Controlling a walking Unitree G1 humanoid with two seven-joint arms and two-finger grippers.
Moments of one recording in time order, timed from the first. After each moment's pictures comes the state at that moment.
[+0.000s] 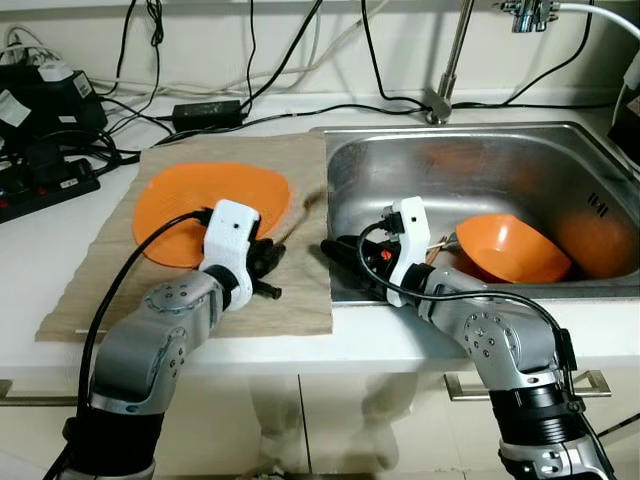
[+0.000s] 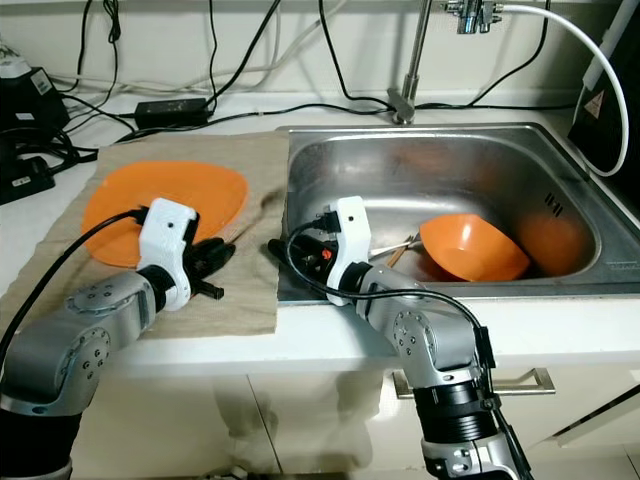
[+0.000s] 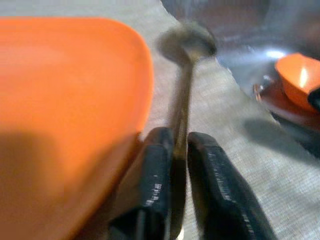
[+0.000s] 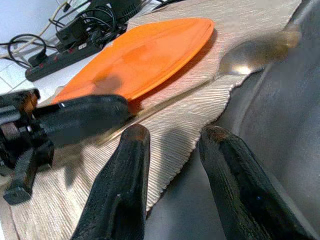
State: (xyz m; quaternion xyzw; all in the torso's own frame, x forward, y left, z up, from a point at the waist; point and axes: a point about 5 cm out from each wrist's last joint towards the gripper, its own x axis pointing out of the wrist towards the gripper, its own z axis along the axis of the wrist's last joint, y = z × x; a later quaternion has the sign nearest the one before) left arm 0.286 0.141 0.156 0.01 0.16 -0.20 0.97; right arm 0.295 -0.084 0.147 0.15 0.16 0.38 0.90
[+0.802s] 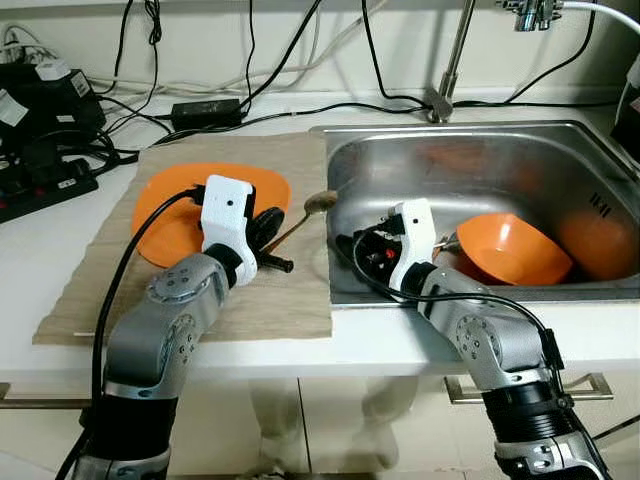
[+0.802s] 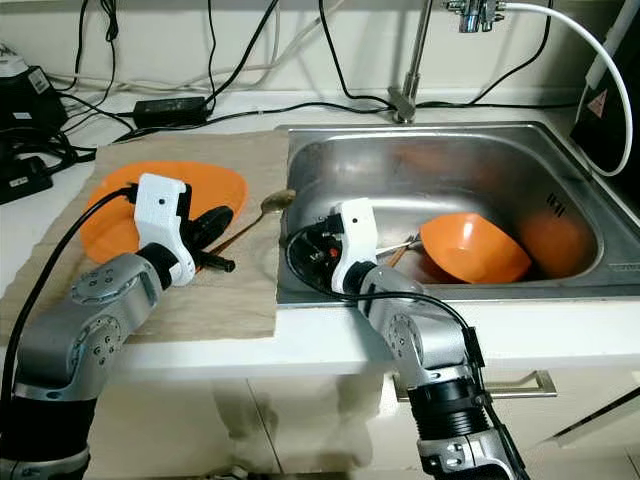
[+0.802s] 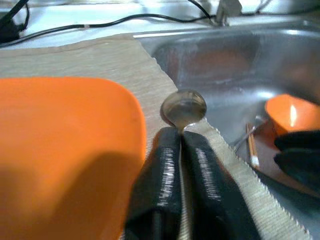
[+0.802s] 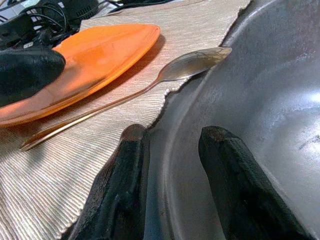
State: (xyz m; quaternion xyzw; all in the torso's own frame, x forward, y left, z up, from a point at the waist) left arm 0.297 0.134 0.171 0.00 0.09 -0.21 0.97; right arm 0.308 -0.090 0.135 0.10 0.14 0.31 0.93
